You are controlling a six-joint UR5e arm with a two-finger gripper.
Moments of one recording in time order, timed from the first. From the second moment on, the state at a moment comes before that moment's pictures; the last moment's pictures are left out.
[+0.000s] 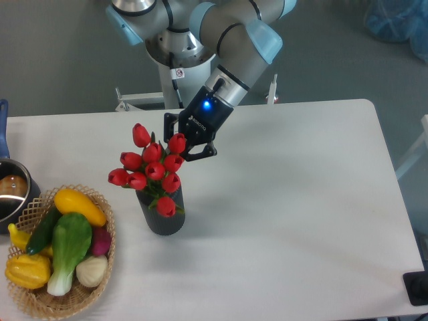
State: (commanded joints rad) arm 2.65 -1.58 -2.02 -0.86 0.58 1.07
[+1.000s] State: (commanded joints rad) arm 2.71 -1.54 -1.89 -0.87 0.49 0.83
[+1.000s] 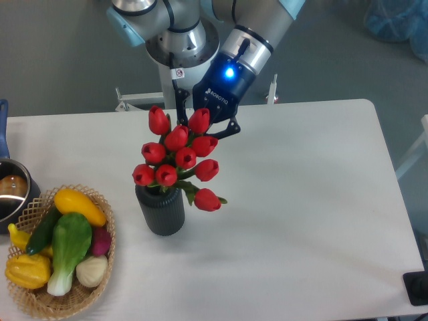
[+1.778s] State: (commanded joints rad) arm 2.81 -1.54 -1.80 -0.87 0.33 0.67
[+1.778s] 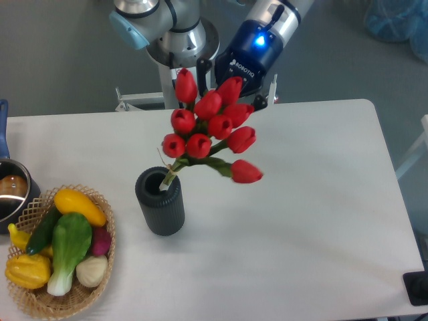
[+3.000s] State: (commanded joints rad) arm 2.89 -1.69 -1.71 -0.87 0.76 1.05
